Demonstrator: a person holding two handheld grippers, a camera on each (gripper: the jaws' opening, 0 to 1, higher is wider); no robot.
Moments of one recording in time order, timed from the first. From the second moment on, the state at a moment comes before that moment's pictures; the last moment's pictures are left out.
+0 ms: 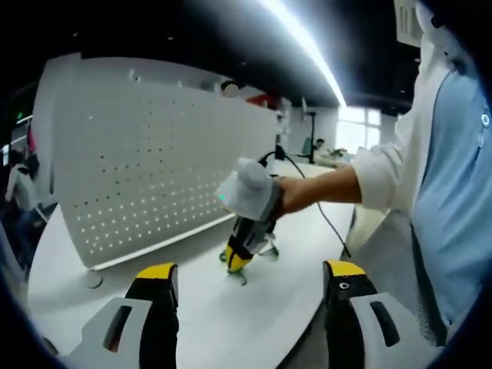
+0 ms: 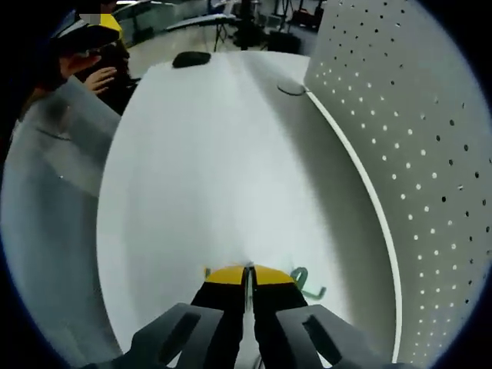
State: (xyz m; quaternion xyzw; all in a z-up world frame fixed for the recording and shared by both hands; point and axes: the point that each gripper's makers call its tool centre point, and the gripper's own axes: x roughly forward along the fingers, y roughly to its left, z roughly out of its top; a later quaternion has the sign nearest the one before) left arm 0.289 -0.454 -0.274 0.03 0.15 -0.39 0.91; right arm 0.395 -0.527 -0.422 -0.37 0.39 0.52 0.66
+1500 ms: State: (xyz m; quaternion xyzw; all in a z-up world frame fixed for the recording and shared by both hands) left arm 0.306 -0.441 -0.257 0.01 0.13 -0.33 0.94; right arm 0.376 -0.492 -0.282 -0.10 0.26 0.56 0.78
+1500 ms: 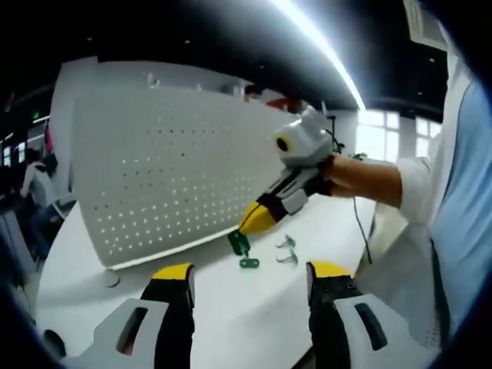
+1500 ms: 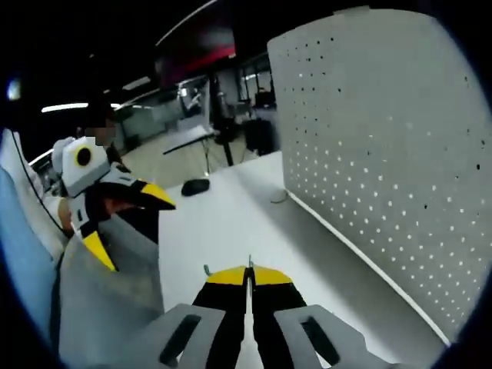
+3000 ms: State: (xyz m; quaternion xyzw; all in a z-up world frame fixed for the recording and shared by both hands) left arm 0.357 -0.477 -0.239 -0.03 0.12 -0.26 0.96; right arm 0.363 -0.485 -0.220 -0.06 0.18 0.56 0.80
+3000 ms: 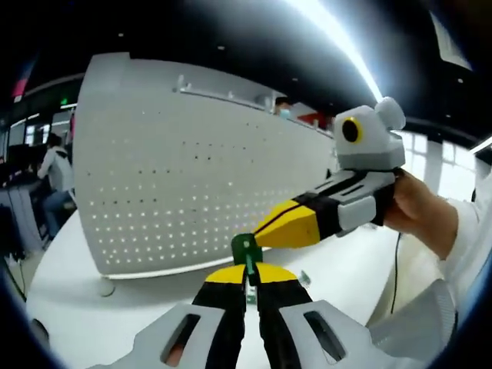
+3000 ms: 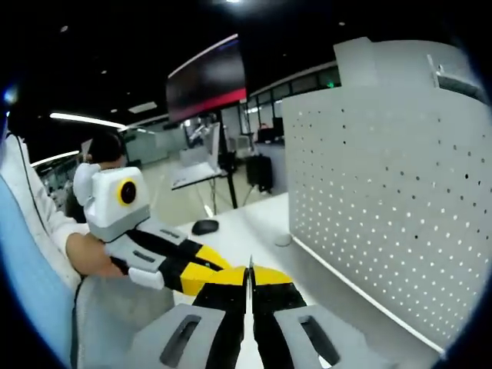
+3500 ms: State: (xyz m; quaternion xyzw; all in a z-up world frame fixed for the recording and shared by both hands) left arm 0.352 -0.479 -0.238 0.08 0.11 -0.24 0.96; right arm 0.361 -0.483 -0.227 -0.05 0.20 0.56 0.80
